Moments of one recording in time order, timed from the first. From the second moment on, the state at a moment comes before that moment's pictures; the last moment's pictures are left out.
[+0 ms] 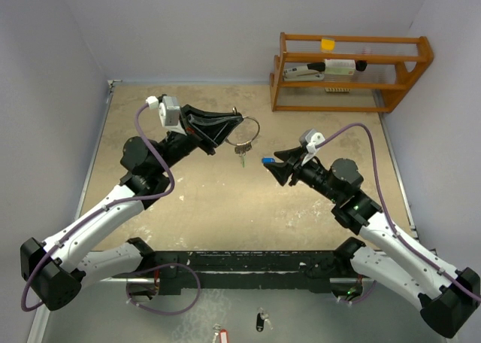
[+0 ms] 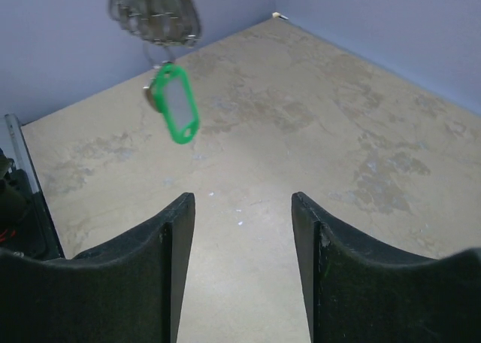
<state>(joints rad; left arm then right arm) -0.68 1.04 0.92 0.65 0.34 -0.40 0.70 0.77 0.58 0.22 -0.20 0.09</state>
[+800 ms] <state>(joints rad) -0.68 1.05 0.94 0.57 0.25 -0.36 0.90 1.02 0.60 0.52 0.01 -0.12</state>
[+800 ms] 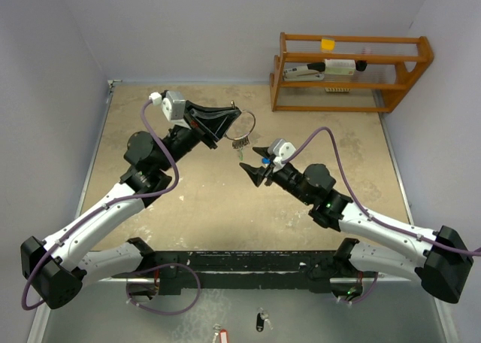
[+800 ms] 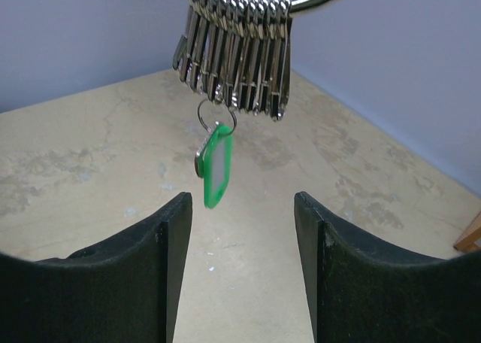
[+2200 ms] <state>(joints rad) -0.68 1.06 0.94 0.60 0.25 -0.36 0.94 1.09 0.66 0.59 0.04 -0.15</state>
